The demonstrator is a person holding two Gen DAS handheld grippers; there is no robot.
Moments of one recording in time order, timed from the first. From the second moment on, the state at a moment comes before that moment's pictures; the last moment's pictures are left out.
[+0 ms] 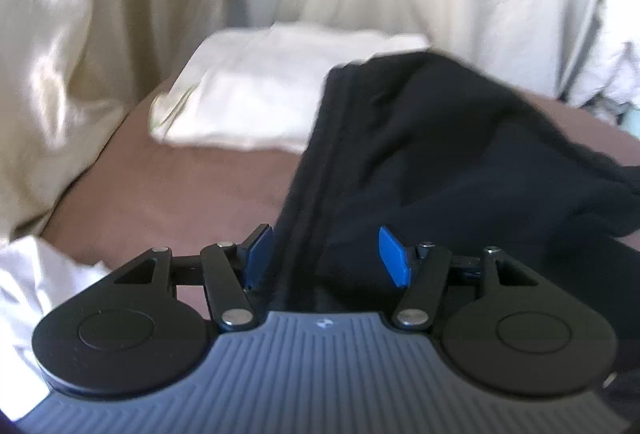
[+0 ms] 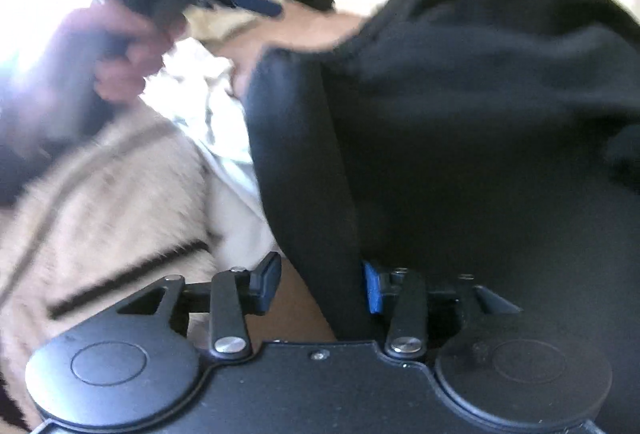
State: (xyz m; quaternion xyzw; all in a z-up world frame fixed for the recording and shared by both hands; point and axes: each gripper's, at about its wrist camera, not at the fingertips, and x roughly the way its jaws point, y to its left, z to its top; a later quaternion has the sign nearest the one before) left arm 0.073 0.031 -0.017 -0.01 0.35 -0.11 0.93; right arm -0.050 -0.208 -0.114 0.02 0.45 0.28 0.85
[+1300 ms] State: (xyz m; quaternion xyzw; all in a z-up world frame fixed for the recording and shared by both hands) left arm 0.047 -0.125 -0.093 0.06 0.49 -0.22 0.84; right arm -0.352 -0.716 -0.169 0.50 0.25 -0.37 0.74
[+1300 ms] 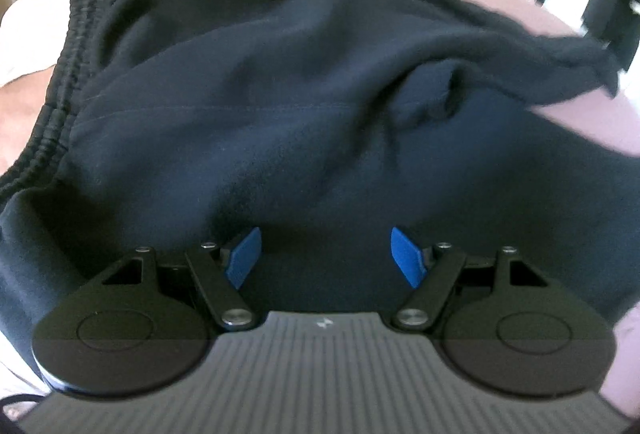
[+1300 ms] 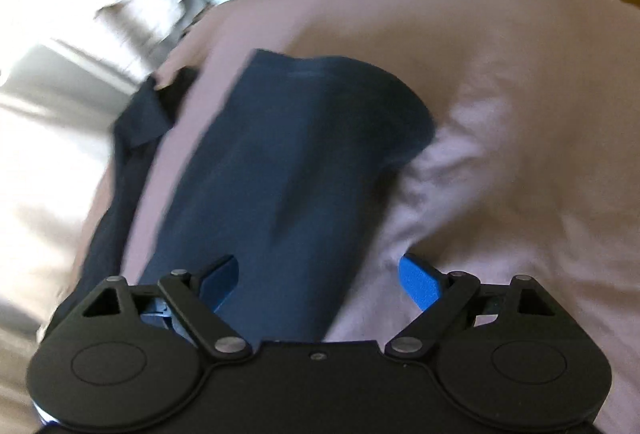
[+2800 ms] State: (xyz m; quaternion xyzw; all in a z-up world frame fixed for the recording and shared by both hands) left arm 0.016 -0.570 -0.086 0.31 0.29 -0.39 0.82; right arm -0.218 -0.682 -0.142 0.37 0.19 -0.24 0.88
